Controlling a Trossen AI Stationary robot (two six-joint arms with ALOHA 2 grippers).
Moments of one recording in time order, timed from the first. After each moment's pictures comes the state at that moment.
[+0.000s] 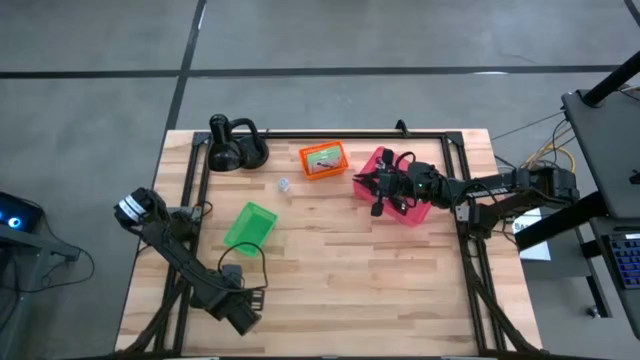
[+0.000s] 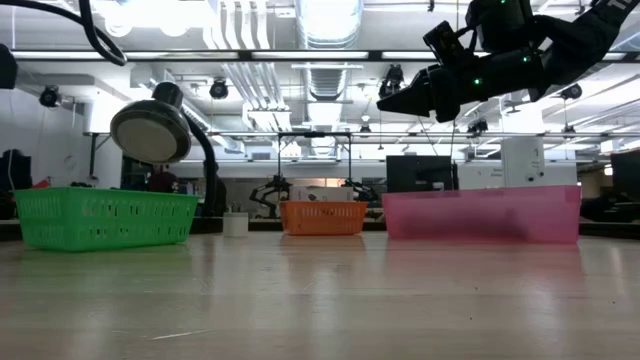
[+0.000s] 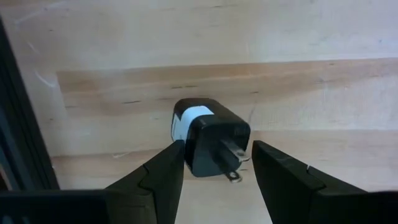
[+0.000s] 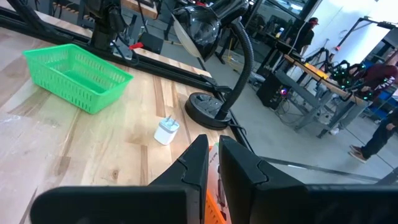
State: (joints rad) left arm -0.80 1.70 1.14 -1.00 0.09 -2.32; right arm -0.23 1.29 0.47 0.68 0.05 -0.40
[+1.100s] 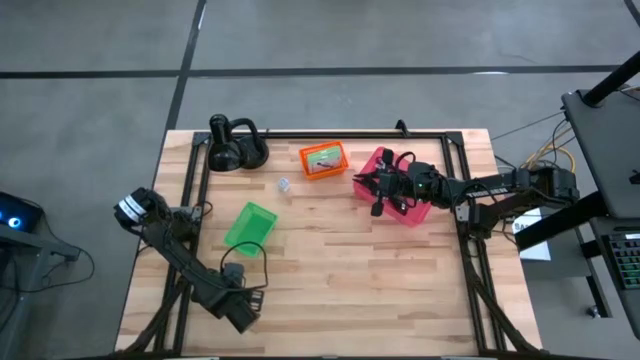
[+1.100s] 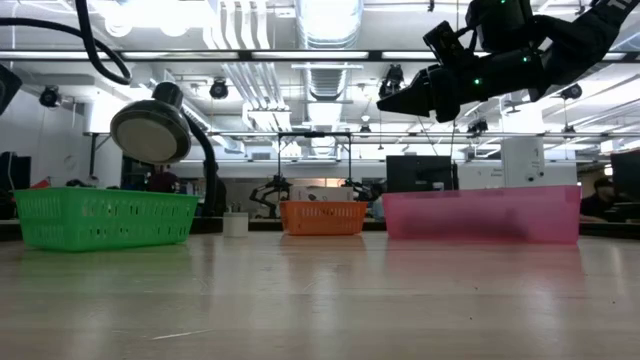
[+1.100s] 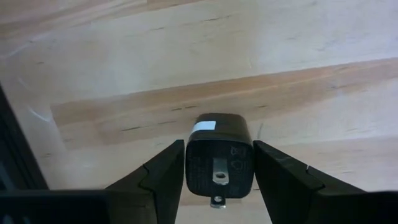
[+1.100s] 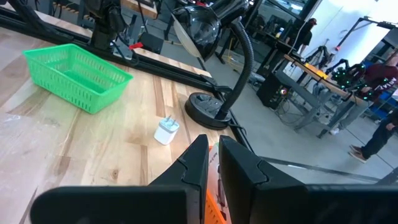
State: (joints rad) left arm -0.80 1.70 1.07 -0.95 0.07 -2.23; right arm -0.23 1.29 0.47 0.68 0.05 -0.40
